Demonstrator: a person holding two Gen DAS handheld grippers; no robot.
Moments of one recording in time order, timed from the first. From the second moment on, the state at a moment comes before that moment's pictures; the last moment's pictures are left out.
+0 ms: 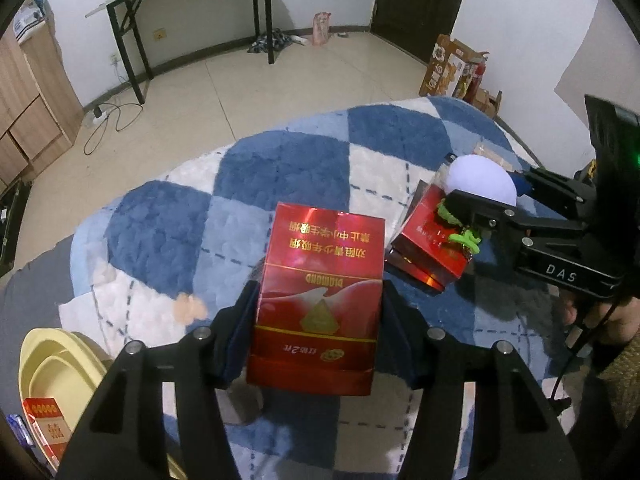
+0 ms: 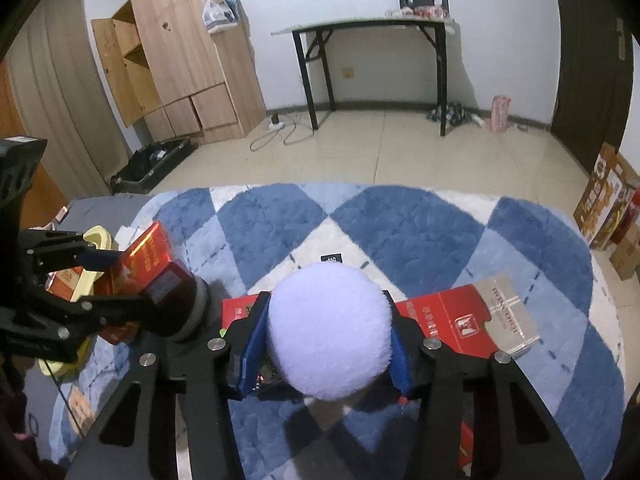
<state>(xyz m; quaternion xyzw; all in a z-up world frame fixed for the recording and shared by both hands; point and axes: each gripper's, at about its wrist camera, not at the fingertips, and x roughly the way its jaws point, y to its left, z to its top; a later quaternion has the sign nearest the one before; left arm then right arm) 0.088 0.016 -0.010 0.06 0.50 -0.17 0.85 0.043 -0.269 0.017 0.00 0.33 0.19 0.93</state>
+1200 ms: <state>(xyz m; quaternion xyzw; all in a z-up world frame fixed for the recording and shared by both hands) -0.111 0.337 -0.014 -0.12 0.51 0.04 0.85 -0.028 -0.039 0.080 -0.12 0.31 0.38 0.86</state>
